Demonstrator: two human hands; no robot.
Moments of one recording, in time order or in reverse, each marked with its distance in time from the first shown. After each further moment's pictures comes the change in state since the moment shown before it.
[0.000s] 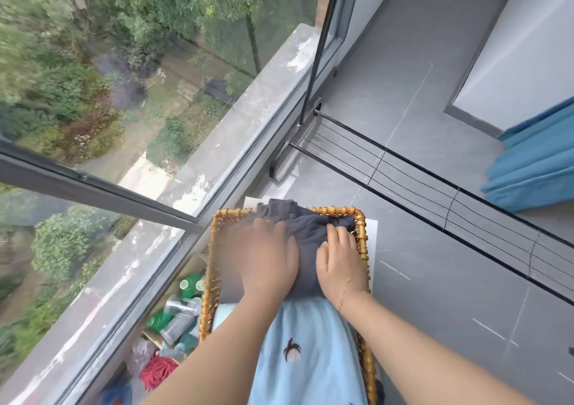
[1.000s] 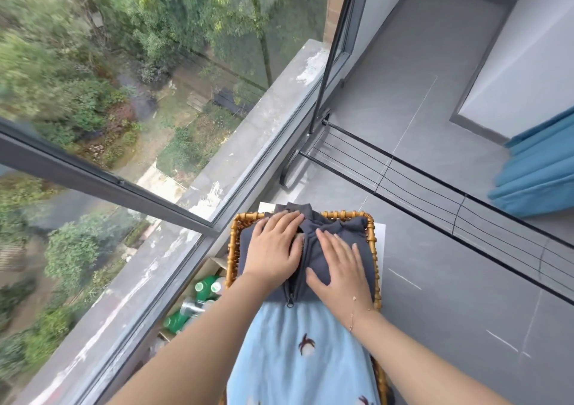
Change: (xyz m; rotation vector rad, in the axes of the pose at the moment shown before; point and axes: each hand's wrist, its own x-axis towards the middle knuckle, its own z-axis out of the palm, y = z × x) left_hand 0.028 -0.022 -0.036 -0.061 -0.303 0.341; right_hand -0.033 -0.014 -0.016 0.047 -0.206 -0.172
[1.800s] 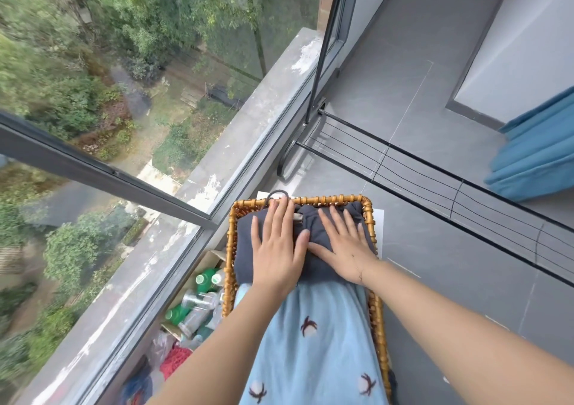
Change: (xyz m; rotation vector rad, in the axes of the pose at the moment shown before) left_hand -0.032 0.022 0.017 -0.145 0.154 -0.183; right_hand 0.031 0.012 -0.024 -0.111 -0.403 0.099
